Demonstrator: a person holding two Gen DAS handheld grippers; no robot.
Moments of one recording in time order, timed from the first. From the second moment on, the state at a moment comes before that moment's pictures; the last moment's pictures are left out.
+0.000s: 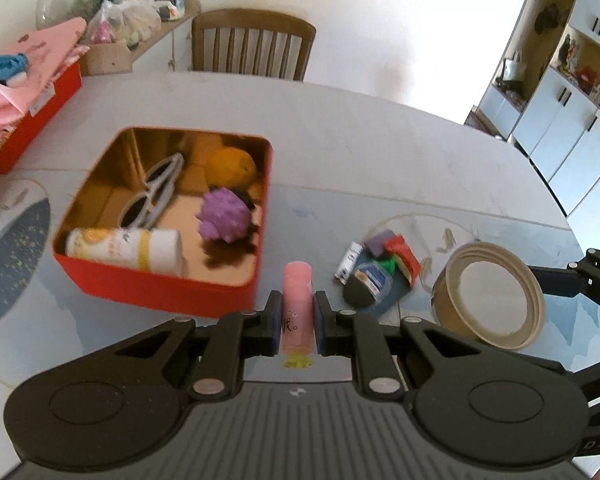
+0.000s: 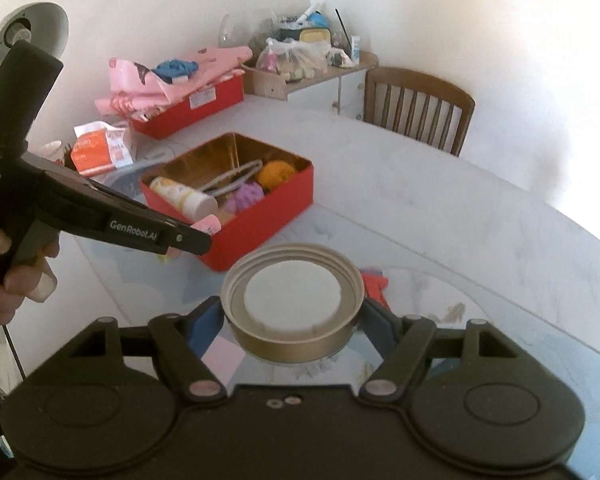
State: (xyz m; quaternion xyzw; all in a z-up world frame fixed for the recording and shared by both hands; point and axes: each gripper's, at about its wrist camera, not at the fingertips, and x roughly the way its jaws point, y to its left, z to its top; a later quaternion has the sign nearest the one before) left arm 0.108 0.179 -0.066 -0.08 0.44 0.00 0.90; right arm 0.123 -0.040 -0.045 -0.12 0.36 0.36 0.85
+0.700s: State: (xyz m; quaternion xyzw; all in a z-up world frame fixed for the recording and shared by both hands) left arm 0.146 0.269 -0.048 -0.06 0.41 0.02 0.91; right arm 0.156 0.061 -0.032 -0.14 0.34 0.36 0.85
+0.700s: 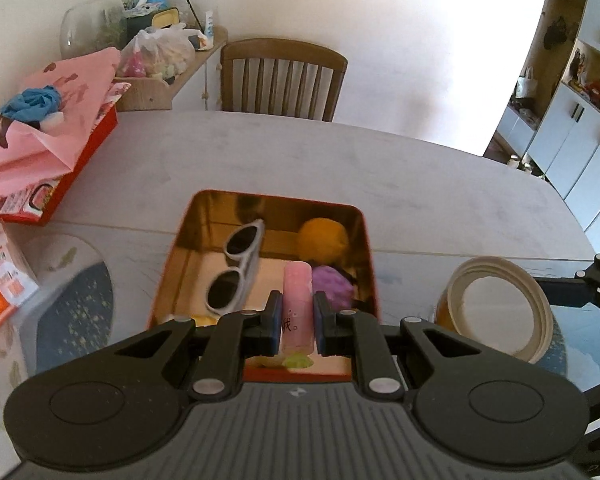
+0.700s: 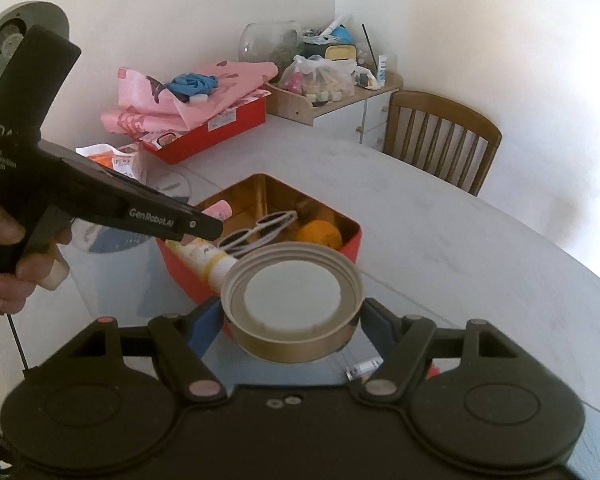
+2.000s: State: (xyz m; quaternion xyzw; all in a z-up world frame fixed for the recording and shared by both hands) left arm 0.261 0.344 -0.123 -0.04 0.46 -0.02 0.89; right arm 0.230 0.205 -0.103 -0.25 0.40 0.32 0.82
